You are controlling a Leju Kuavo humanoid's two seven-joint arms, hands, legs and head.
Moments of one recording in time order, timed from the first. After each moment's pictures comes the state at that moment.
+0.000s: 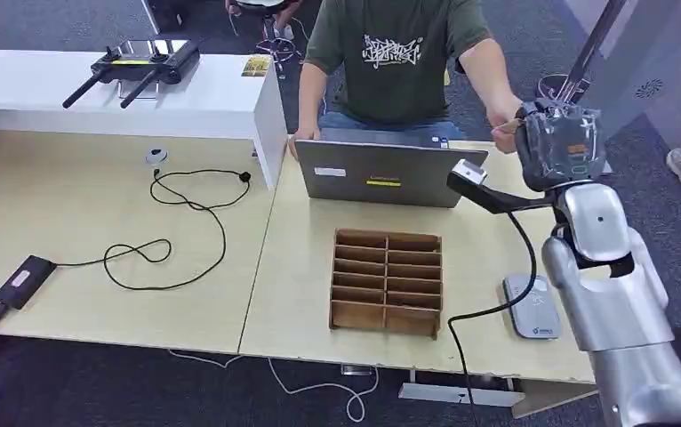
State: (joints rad) left arm -0.06 -0.11 1.41 -0.31 -1.40 -0.35 -0.16; right arm -0.71 -0.28 0.33 -1.27 1.34 -0.15 0.08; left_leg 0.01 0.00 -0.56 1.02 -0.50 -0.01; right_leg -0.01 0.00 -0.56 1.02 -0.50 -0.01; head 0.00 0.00
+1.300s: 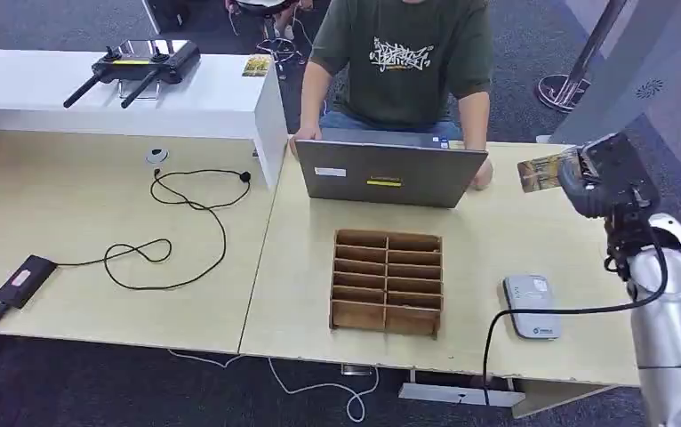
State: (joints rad) left arm -0.04 -0.10 1.41 -0.29 -1.36 -0.35 -0.16; right arm -0.62 -0.40 0.10 -1.20 0.17 0.18 0.06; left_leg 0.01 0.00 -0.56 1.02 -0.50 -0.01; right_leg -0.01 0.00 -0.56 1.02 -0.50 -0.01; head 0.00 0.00
